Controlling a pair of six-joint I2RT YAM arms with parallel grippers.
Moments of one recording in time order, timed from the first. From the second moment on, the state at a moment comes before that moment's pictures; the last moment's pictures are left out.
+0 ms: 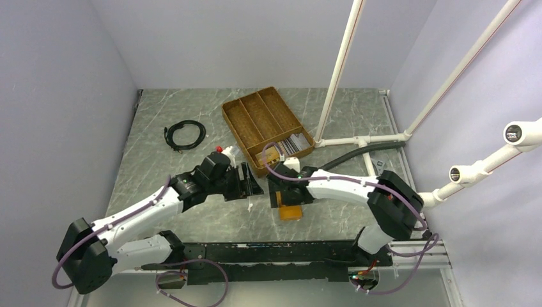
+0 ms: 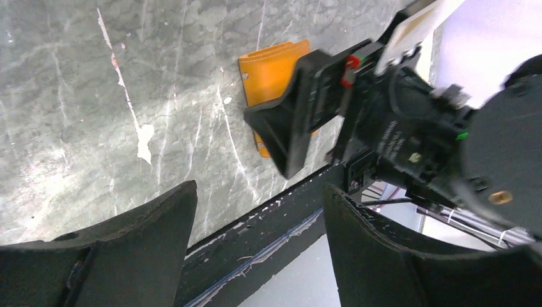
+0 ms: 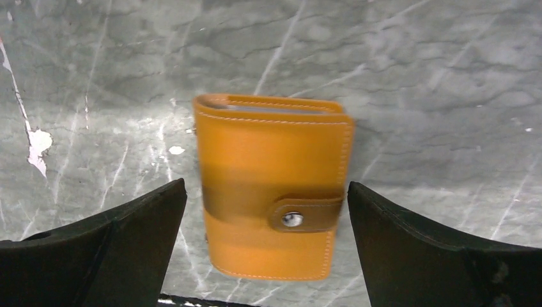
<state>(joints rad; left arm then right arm) -0.76 1.08 0.70 -0.33 0.20 -0.91 0.95 1.54 0.89 -0.59 0.24 0.81</state>
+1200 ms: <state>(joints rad) -0.75 0.67 1.31 -0.88 -0.24 -0.73 1.05 1.73 1.04 -0.18 -0.06 0.54</state>
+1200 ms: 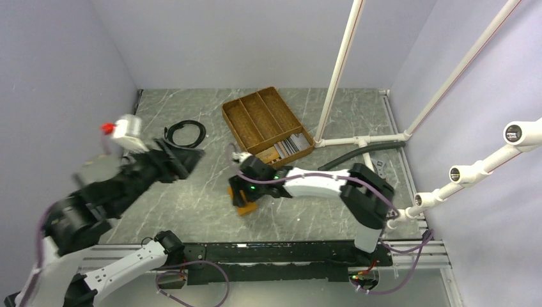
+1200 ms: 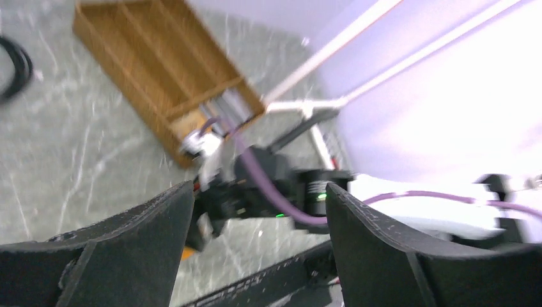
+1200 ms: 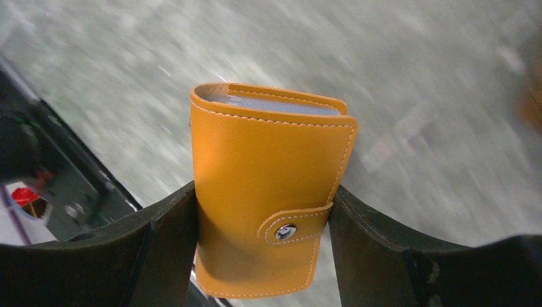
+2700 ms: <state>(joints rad) -0.75 0.74 1.67 -0.85 -0.35 -0.46 1.21 1.16 1.35 -0.55 0.40 0.27</state>
